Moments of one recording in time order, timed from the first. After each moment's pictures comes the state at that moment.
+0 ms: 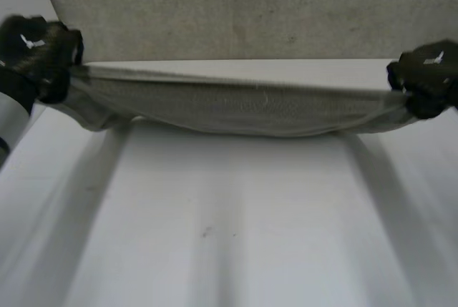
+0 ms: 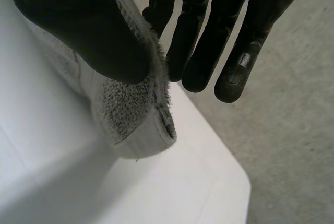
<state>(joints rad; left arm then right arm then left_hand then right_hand) 4.55 -1.49 -1.70 3.31 -1.39 3.62 1.63 -1.44 1.38 0.31 1.24 2.48 1.17 1.22 1.22 1.22 1.03 0.97 1.18 1.18 1.19 0.99</state>
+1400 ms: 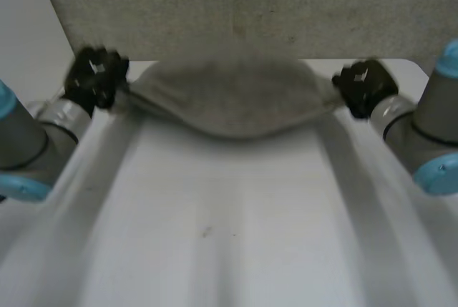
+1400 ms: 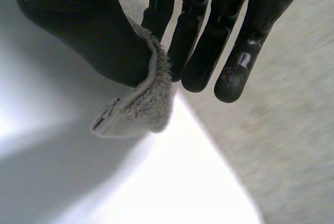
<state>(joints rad) 4.55 -2.05 -1.53 3.67 -1.25 3.63 1.84 -1.02 1.28 -0.09 1.42 2.48 1.19 1.22 1.22 1.22 1.04 0.97 1.18 1.19 1.19 1.00</state>
